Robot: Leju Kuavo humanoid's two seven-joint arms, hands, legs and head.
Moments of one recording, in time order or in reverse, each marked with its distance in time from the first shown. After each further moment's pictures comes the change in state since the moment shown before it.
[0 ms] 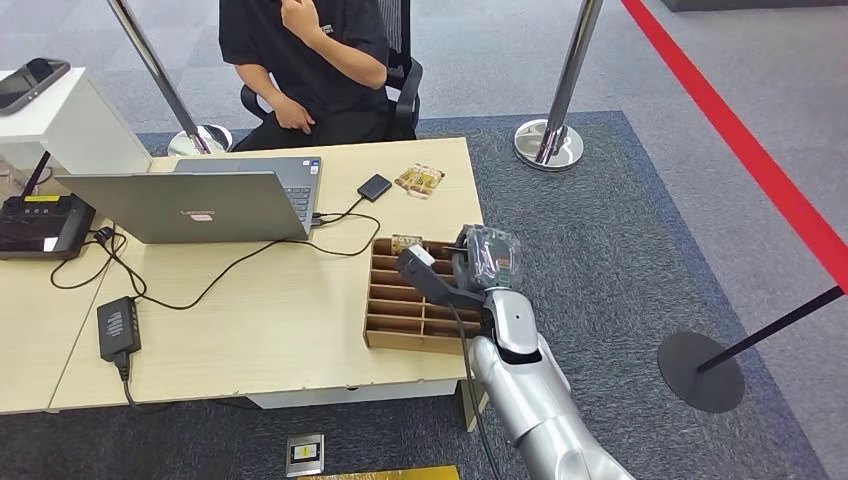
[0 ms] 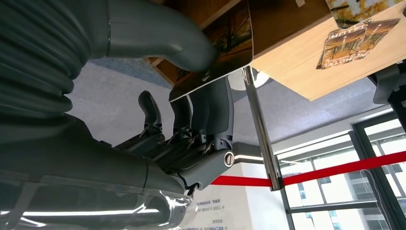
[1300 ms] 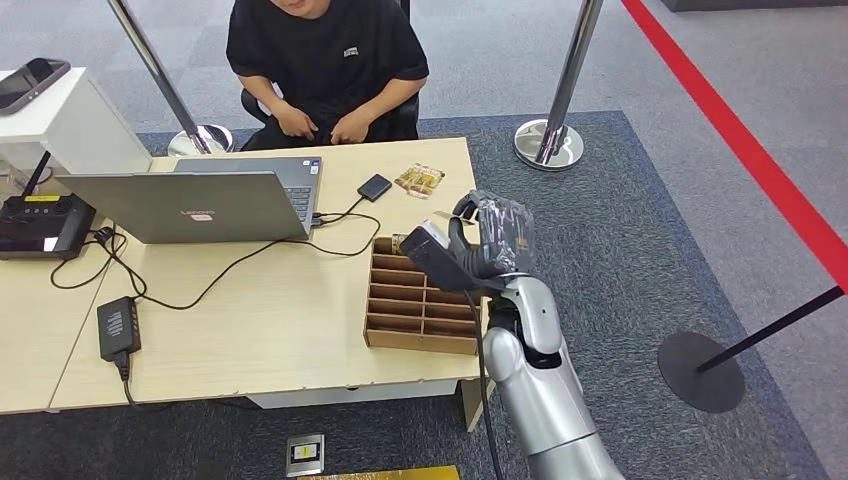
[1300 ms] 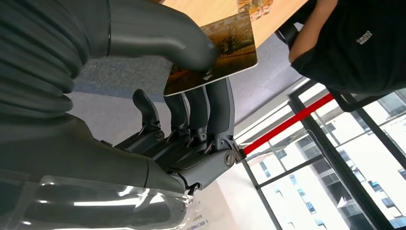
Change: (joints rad) left arm 0.004 0.000 -0.006 0.000 0.017 0.021 0.001; right arm 0.087 -0.006 0.036 -0.383 -0.188 0.085 -0.119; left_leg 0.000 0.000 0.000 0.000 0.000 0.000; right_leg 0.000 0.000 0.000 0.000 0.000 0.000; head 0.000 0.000
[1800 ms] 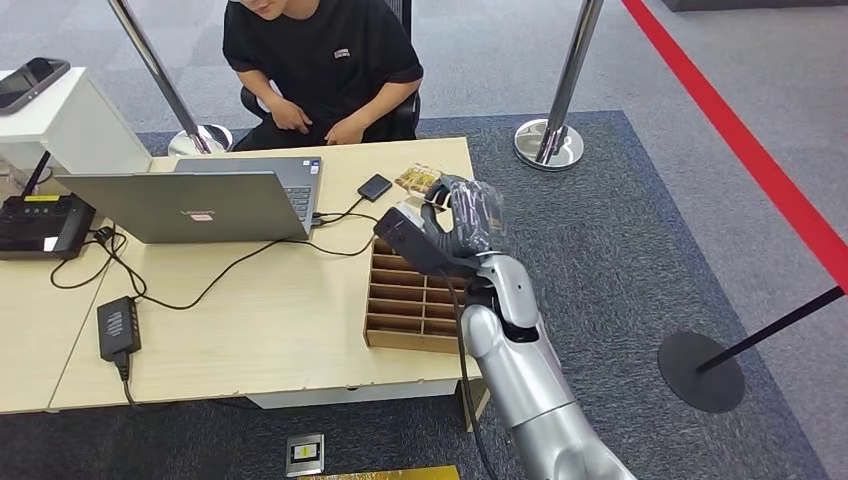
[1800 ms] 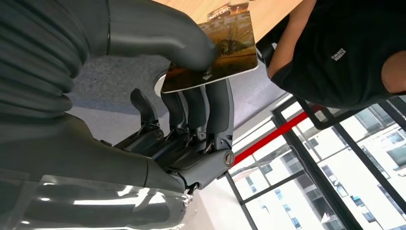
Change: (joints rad) left arm -0.004 0.000 -0.007 0.000 -0.018 0.000 0.019; right arm -0.123 0.046 0.023 0.154 -0.046 0.003 -0.022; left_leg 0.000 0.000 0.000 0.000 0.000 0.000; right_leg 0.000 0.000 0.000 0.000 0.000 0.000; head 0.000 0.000
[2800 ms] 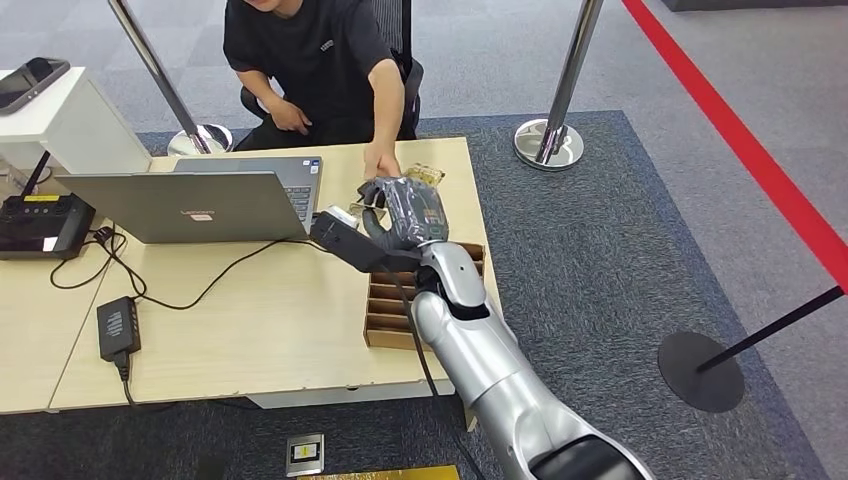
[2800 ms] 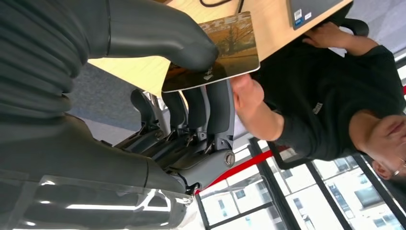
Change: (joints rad) left arm -0.003 -0.006 0.000 0.000 0.027 0.024 0.012; right arm -0.166 0.092 0.070 0.312 0.004 -0.016 -0.031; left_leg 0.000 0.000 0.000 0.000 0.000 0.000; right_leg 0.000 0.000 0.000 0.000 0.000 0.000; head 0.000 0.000
